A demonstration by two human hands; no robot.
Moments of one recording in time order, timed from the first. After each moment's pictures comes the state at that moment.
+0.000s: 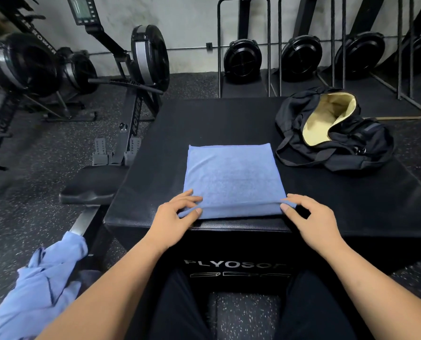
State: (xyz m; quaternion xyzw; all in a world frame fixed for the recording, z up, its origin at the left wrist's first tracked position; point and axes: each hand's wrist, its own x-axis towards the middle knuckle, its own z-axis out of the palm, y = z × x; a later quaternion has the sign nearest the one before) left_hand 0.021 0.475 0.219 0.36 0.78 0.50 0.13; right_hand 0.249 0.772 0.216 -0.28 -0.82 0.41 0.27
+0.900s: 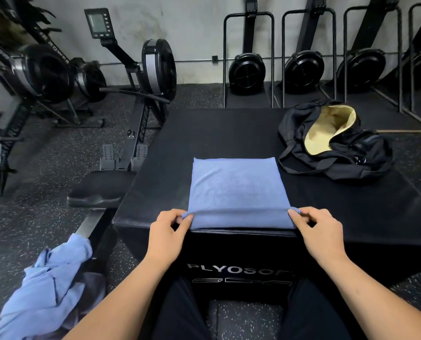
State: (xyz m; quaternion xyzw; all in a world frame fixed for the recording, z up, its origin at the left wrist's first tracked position) left_hand 0.053 0.451 0.216 0.20 0.84 0.50 0.03; right_hand 0.262 0.749 0.233 -0.37 -0.80 0.38 0.26
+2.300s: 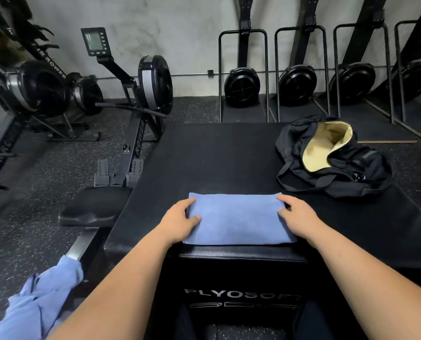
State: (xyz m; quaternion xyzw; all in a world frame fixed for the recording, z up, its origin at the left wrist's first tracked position) left_hand -0.035 0.516 0.247 0.26 0.88 0.36 0.18; right_hand 0.168 0.805 0.254 -0.34 -0.87 0.35 0.10
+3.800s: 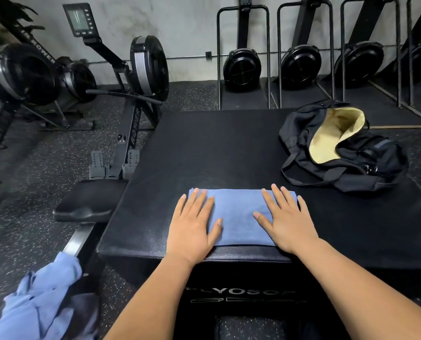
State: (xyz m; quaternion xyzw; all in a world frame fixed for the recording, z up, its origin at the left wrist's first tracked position) left_hand 0.005 0.541 0.207 0.44 0.88 0.13 -0.15; right_hand 0.153 0.775 0.219 -0.27 -0.96 0.04 -0.01
